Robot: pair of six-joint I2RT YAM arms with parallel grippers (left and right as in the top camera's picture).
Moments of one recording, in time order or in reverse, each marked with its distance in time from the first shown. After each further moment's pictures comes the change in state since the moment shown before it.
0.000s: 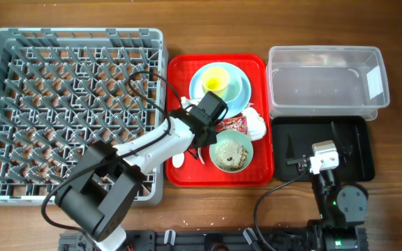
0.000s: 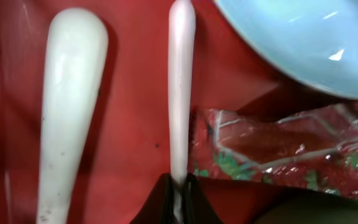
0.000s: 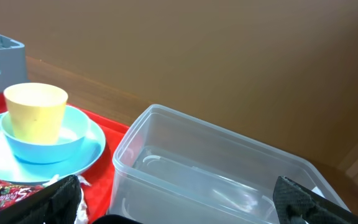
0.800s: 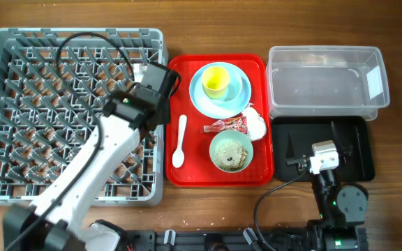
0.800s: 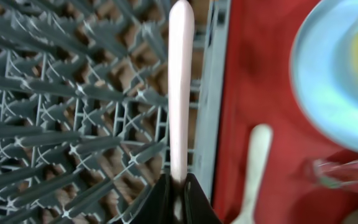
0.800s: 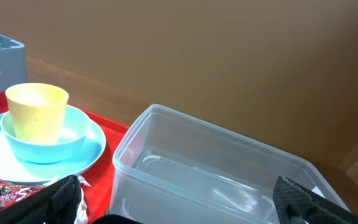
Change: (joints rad) left arm 0.244 -0.335 0.125 -0.333 -0.246 0.385; right arm 0.000 0.000 0.000 0.000 0.000 0.000
